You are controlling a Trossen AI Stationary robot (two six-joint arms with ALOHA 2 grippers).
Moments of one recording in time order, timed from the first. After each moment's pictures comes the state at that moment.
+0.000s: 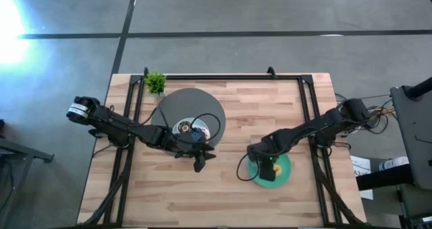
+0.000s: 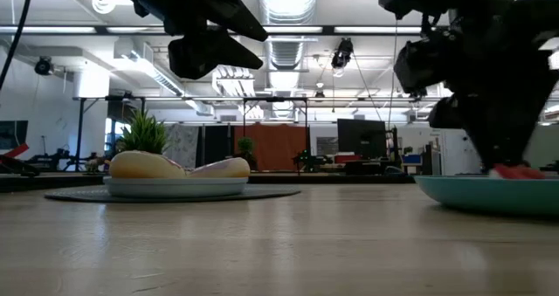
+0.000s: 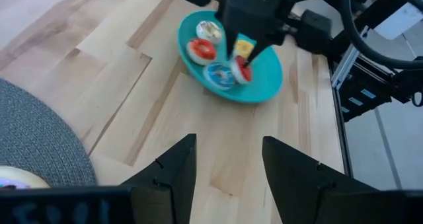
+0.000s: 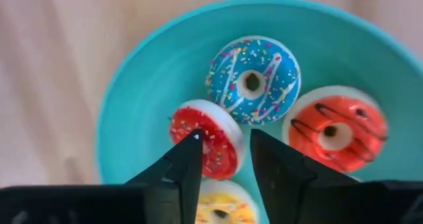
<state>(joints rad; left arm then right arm) -0.26 1.42 0.87 0.05 -0.18 -0.64 0.28 1.59 0.93 -0.71 -0.19 0.52</state>
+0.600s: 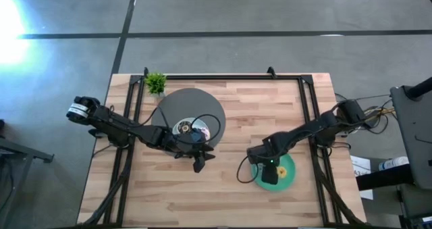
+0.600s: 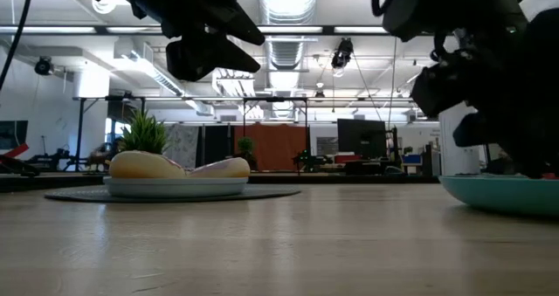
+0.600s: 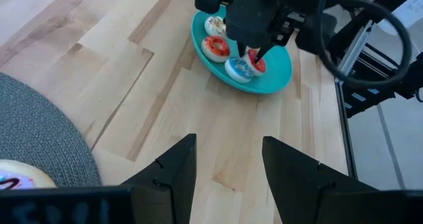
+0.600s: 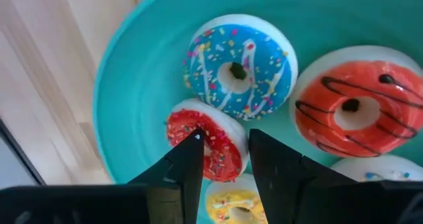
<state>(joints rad) -0.26 1.42 0.86 0.04 -0.18 -0.64 0.29 1.66 0.92 -0.75 -0.34 0.57</state>
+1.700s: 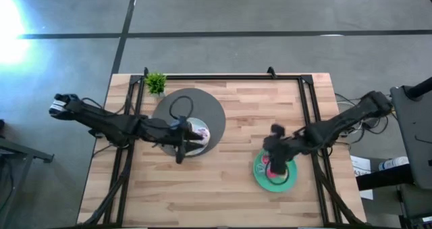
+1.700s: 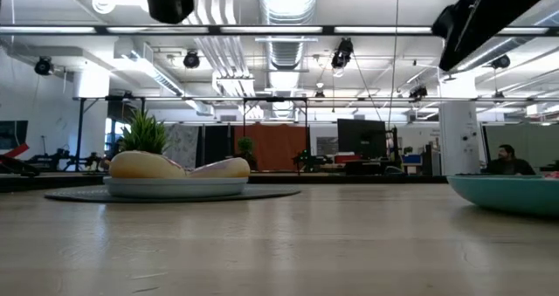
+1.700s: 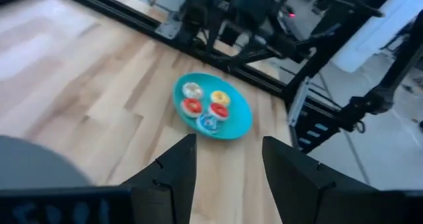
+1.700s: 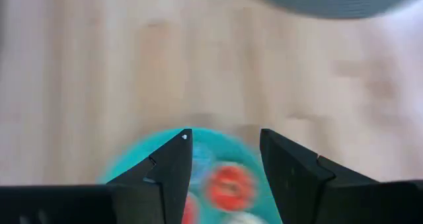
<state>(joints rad) -0.26 1.11 0.86 -0.05 -0.19 -0.56 0.45 1.23 0.93 -0.75 0.26 0.52</state>
